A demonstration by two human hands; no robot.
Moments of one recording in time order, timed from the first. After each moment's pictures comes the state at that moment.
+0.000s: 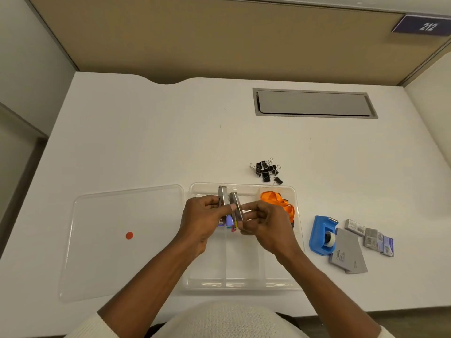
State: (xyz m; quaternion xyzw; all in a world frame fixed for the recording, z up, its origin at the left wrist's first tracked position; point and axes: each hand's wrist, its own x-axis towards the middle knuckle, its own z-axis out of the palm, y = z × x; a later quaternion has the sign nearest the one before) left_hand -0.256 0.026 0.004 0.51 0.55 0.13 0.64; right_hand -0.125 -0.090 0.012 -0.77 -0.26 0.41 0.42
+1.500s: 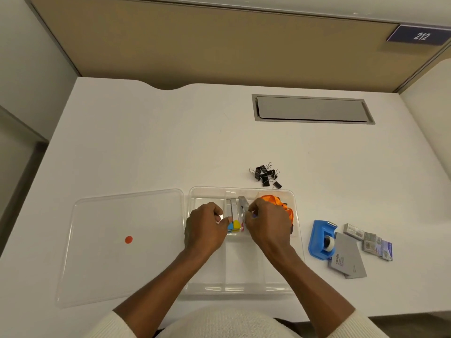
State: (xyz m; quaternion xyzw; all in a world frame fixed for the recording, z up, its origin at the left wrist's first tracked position) left_hand -0.256 0.014 -0.016 0.74 0.55 0.06 0.38; right_hand -0.124 -0.067 -0.010 -0.92 -0.35 0.15 0.14
